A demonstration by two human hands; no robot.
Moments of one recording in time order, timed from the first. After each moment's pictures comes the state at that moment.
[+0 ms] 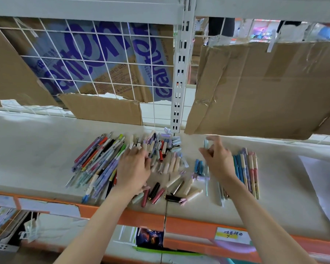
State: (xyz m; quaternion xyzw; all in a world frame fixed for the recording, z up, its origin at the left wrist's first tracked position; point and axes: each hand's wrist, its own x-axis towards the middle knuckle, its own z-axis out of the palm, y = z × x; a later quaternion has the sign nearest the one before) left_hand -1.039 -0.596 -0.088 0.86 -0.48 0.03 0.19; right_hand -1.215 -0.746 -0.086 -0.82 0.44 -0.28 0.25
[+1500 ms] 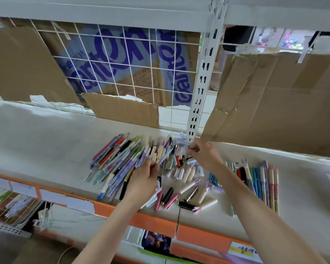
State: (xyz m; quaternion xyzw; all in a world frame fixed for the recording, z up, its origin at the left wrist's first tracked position) left_hand -1.048 -0.564 -0.075 0.83 -0.35 -0.21 0.37; right_hand -1.139 -0.762 -0.089 -0.86 0.35 -0.13 0.35
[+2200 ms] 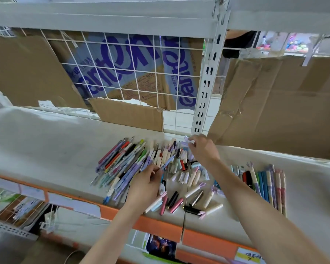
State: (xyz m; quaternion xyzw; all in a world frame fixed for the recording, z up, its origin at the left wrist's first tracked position) left_hand -1.044 -0.559 -0.081 0.82 -0.34 -0.20 0.41; right_hand -1.107 -0.767 -0.084 -0.89 0.38 -0.14 0.22
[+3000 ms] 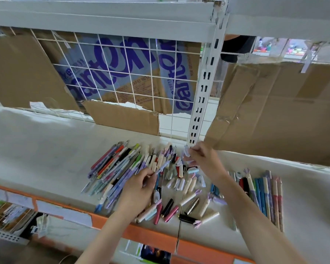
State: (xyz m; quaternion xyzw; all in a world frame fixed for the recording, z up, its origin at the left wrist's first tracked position) left_hand -1.033 -0.561 -0.087 0.81 -0.36 -0.19 0.42; right_hand -1.136 -0.755 -0.076 -0.76 0.33 -0.20 0.52
